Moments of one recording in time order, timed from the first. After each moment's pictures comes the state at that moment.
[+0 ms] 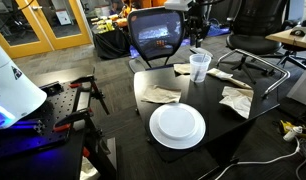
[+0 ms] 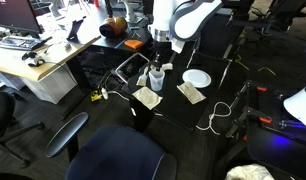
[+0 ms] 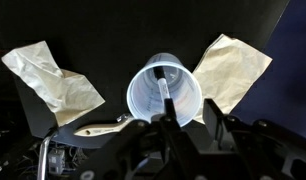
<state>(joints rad) 0.04 0.56 0.06 -1.85 -0.14 2.51 0.06</state>
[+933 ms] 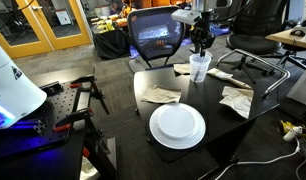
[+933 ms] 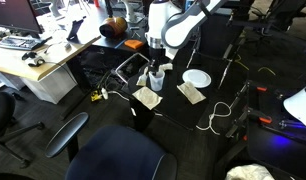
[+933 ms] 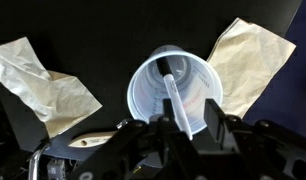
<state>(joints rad) 0.03 0.70 0.05 -1.72 -0.10 2.51 0.06</state>
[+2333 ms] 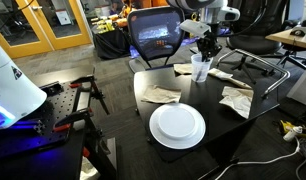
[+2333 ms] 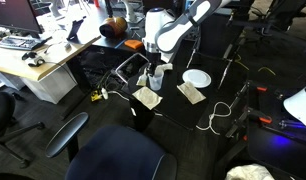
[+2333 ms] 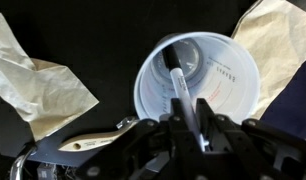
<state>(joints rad) 0.00 0.85 0.05 -1.56 -0.05 2.50 -0.02</state>
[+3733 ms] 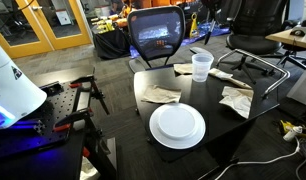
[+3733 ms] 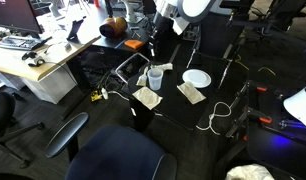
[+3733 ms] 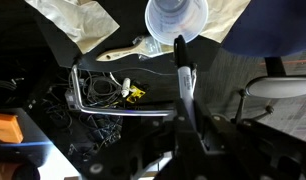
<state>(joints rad) 0.00 0.39 0.04 -1.96 -0.02 2.78 0.01</state>
